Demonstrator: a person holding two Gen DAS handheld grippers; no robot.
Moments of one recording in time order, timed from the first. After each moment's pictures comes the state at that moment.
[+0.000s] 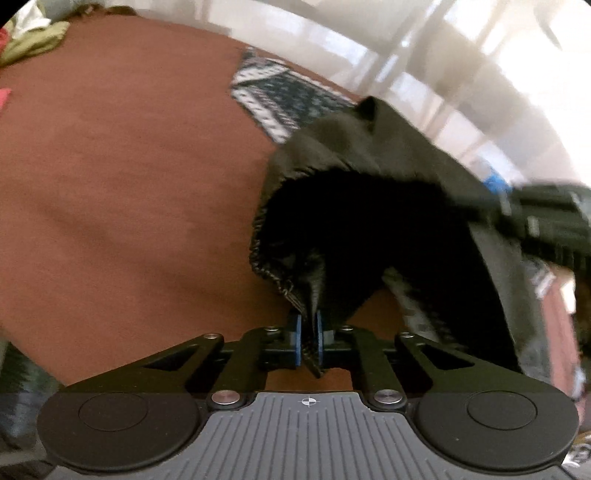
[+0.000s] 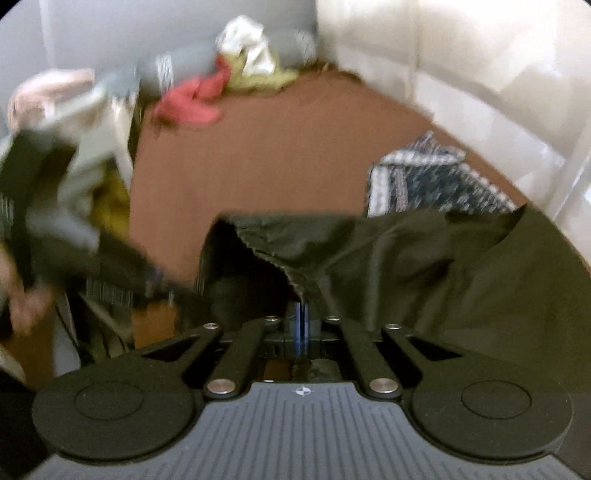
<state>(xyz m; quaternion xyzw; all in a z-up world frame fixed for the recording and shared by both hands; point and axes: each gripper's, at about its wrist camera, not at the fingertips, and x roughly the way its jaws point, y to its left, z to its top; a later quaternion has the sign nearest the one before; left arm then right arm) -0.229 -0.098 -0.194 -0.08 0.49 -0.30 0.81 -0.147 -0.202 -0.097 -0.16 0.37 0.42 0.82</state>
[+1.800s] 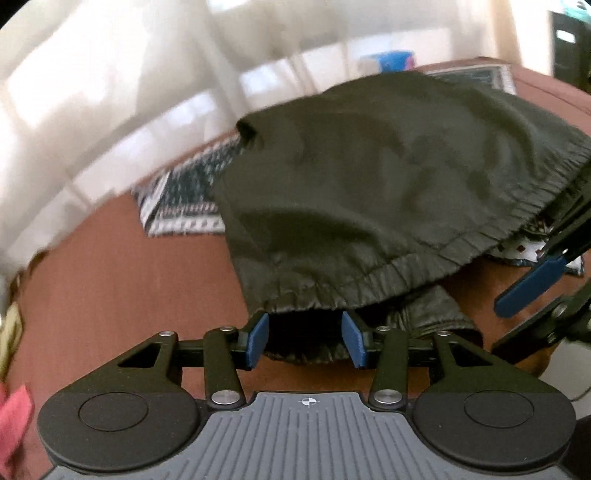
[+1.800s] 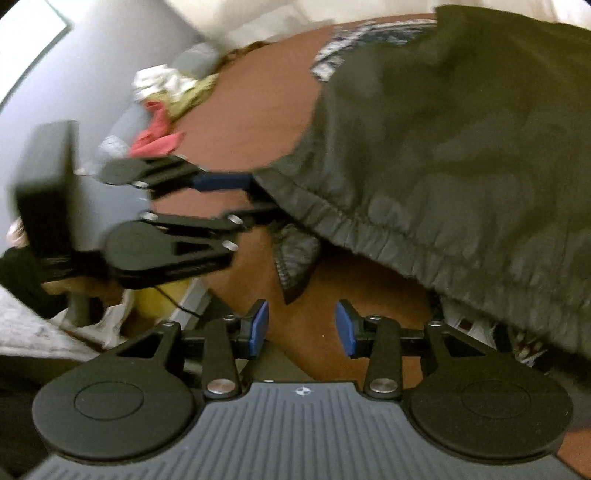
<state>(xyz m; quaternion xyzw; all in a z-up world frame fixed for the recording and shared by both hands) -0.257 -0.163 -0.204 0.33 0.28 -0.41 0.80 -0.244 -0.245 -0.177 0.12 0.50 0.29 0.81</state>
